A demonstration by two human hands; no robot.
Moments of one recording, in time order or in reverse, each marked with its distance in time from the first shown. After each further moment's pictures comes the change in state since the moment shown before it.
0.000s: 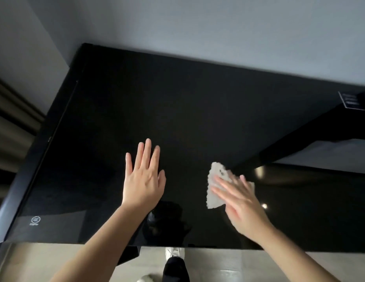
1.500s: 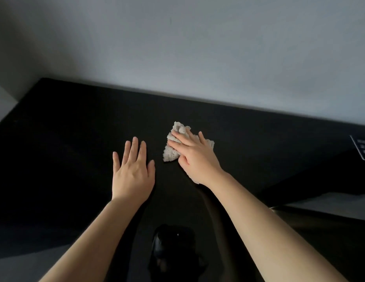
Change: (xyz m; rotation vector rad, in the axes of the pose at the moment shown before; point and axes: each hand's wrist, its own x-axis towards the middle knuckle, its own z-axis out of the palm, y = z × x) left_hand 0.190 0.105 0.035 -0.016 0.062 -0.259; right_hand 0.261 0.145 -0.035 -0.013 -0.014 -0.128
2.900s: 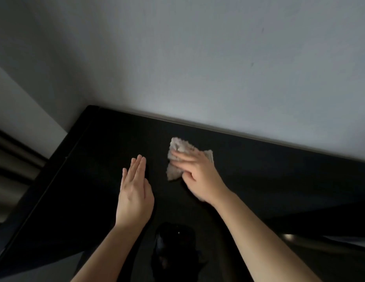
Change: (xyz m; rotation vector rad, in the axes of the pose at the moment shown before) left_hand 0.081 -0.125 -0.038 -0.414 0.146 -0.033; right_hand 0.144 -0.073 0.027 0.294 0.002 -0.082
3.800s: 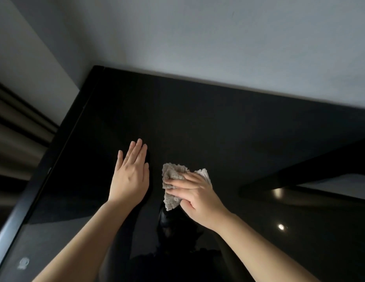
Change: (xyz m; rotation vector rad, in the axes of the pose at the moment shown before) left_hand -0.122 -0.024 -0.051 0.281 -0.182 0.180; right_hand -0.195 -0.112 0.052 0.070 -0.073 -0.016
